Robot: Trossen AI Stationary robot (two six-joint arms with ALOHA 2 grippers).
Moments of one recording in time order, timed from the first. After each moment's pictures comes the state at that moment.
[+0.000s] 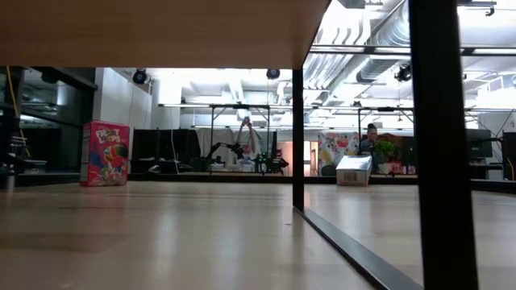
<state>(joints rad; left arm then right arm) -0.23 0.58 0.85 -0.35 -0.33 -0.43 0.34 1.98 2.15 -0.68 0.05 0.29</state>
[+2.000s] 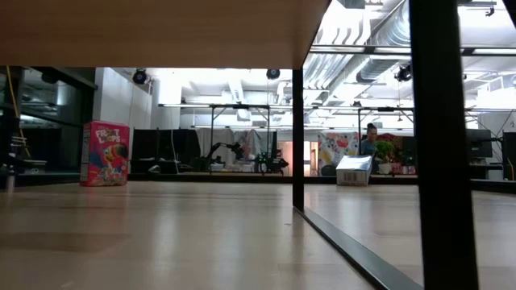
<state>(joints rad) -0.10 1.14 1.42 -0.98 0.09 -0.17 0.16 1.98 2.15 -0.60 0.12 0.36</state>
